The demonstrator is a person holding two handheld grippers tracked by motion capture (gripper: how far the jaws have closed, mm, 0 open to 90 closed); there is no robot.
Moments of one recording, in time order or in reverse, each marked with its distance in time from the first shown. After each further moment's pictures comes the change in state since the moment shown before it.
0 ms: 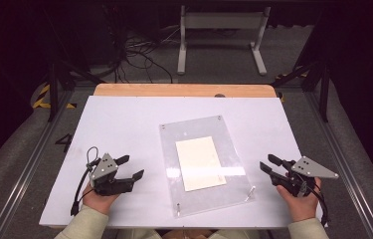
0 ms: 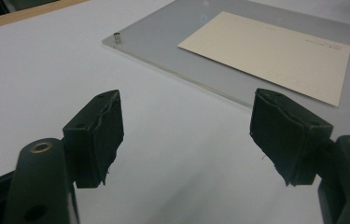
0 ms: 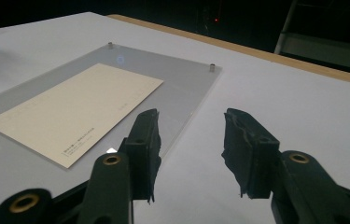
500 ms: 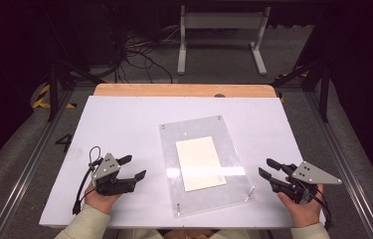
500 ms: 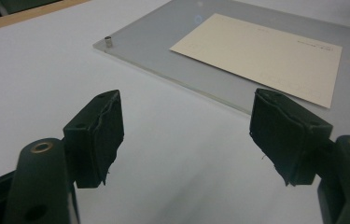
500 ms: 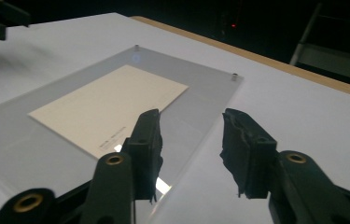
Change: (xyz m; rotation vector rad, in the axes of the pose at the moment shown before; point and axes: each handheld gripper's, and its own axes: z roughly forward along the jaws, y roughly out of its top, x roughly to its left) left arm -0.004 0.004 0.004 0.000 -0.022 0.026; right arm 0.018 0.009 -0.014 -0.008 0.067 -0.068
